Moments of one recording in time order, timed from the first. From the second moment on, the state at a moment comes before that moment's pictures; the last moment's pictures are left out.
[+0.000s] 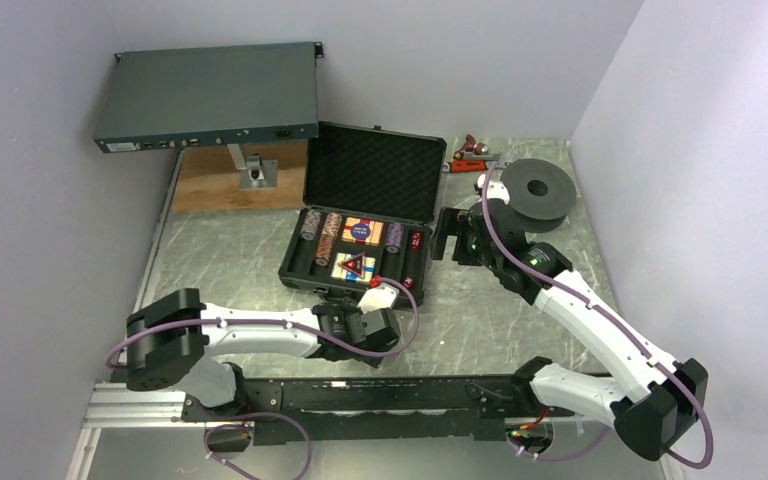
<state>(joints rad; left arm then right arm) -1.30 1.46 0.83 -0.51 -0.41 -0.73 0.59 1.05 0.97 -0.58 0.21 0.55</state>
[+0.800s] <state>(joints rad) -1.30 1.56 0.83 -0.47 -0.37 -0.79 0.59 1.02 0.95 -0.58 0.21 0.56</state>
